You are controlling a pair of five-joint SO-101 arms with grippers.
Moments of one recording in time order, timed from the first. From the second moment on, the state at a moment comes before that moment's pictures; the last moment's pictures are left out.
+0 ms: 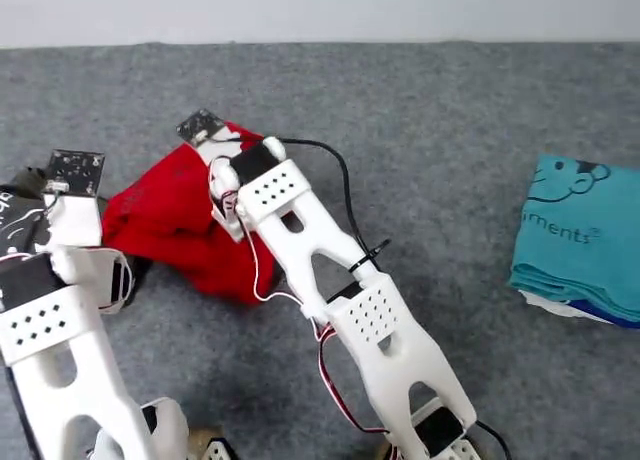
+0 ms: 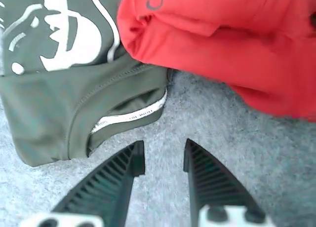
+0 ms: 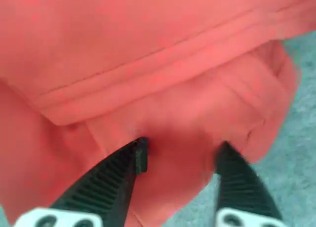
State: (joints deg) left arm -28.5 -37.8 37.8 84.4 -17.4; right arm -40.9 58.5 -64.4 92.5 5.9
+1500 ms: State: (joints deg) left arm -28.5 -37.8 38.7 82.5 -17.4; right arm -29.2 24.5 -14.9 97.8 8.7
